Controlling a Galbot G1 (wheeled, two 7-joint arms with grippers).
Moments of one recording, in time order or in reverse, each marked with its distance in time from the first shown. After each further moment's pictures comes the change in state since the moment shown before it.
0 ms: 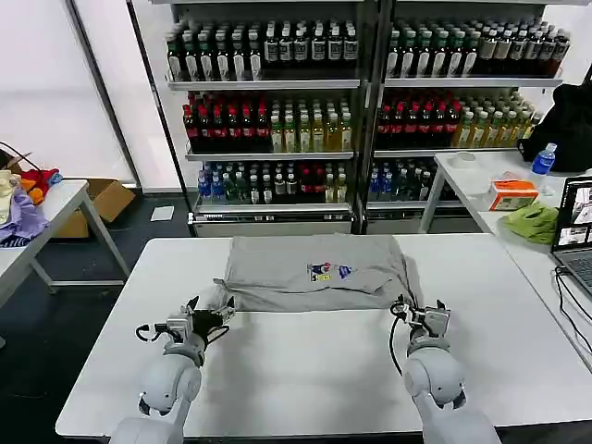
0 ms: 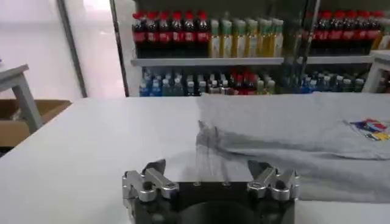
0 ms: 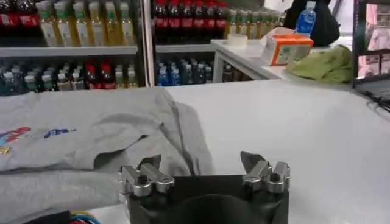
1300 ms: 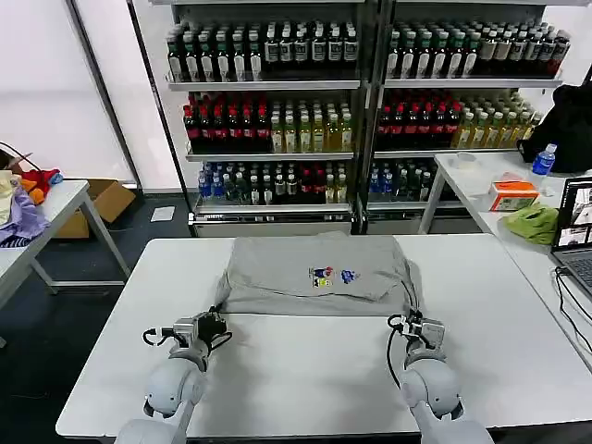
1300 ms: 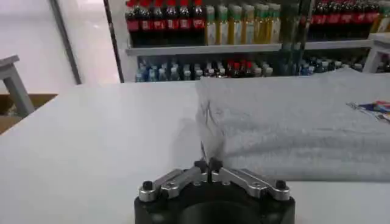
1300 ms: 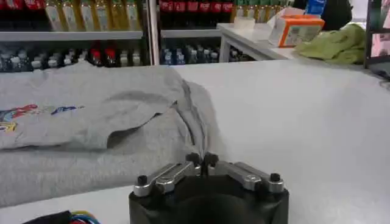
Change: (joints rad) left arm 0.025 0.003 0.012 0.019 0.024 -0.003 0.012; right arm -0.086 -0.020 0.010 0.047 0.014 -0.007 -0.030
